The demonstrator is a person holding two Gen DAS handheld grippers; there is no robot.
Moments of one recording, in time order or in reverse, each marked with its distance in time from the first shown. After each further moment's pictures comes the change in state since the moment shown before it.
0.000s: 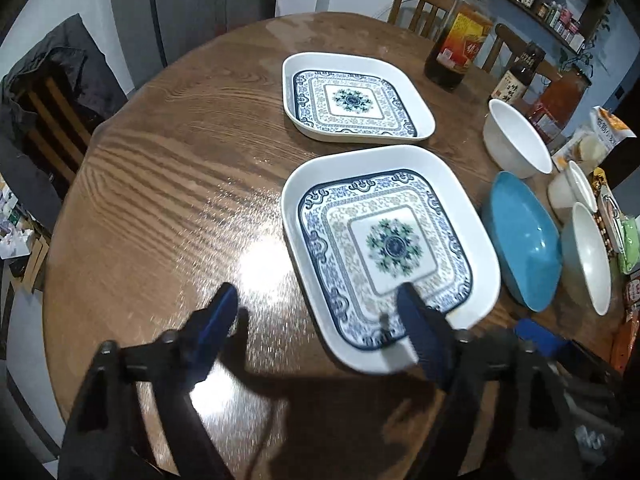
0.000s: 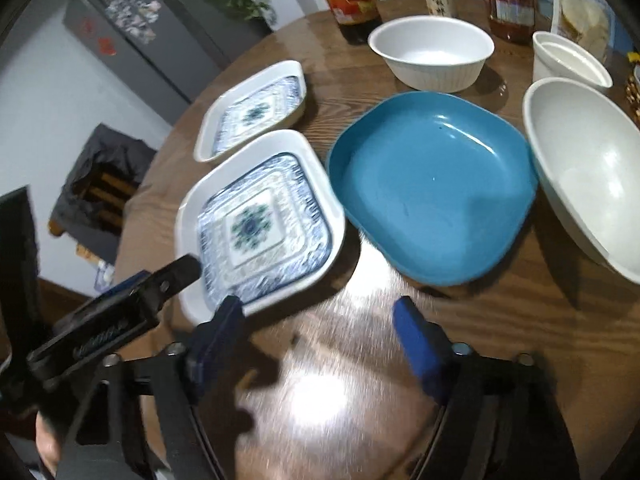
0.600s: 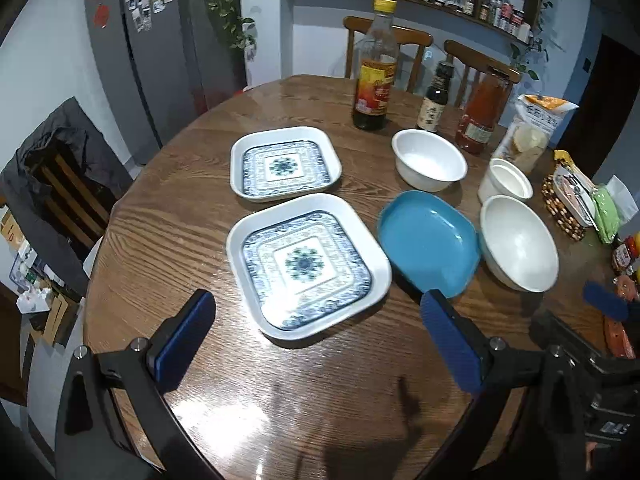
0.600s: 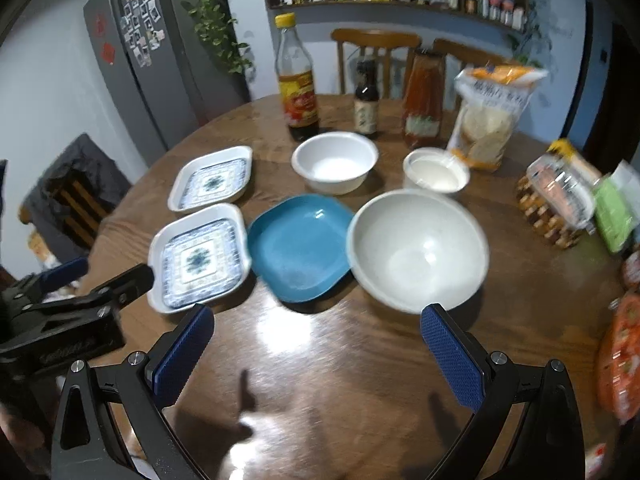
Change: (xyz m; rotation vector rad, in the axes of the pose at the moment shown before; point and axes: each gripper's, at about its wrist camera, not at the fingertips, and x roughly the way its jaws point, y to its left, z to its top) left arm -0.094 -0.072 -0.026 0.135 -0.191 0.037; right arm -0.138 -0.029 -0.022 -0.152 -0.207 -0.152
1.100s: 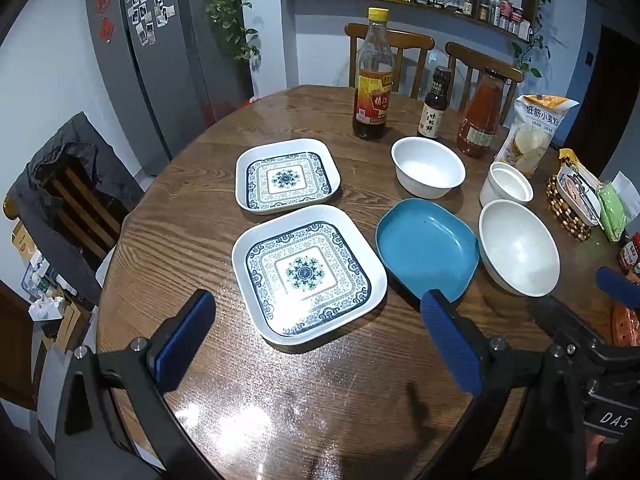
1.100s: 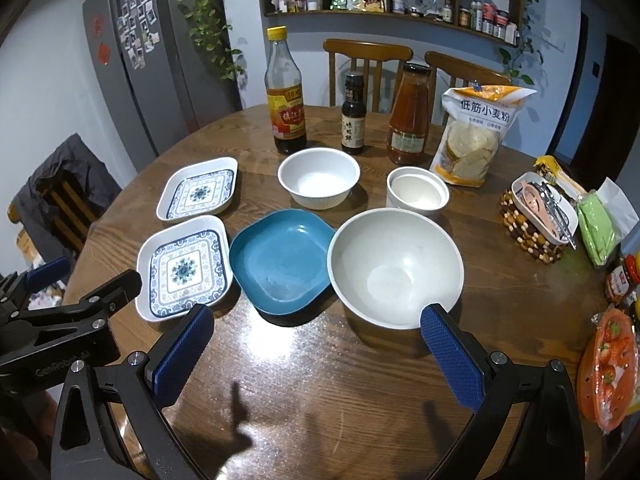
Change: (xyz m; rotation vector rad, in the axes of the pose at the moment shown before) left arm -0.013 -0.021 0.004 0.033 -0.023 0.043; right arm -0.014 -0.002 0.013 -0.055 -0.055 -0.131
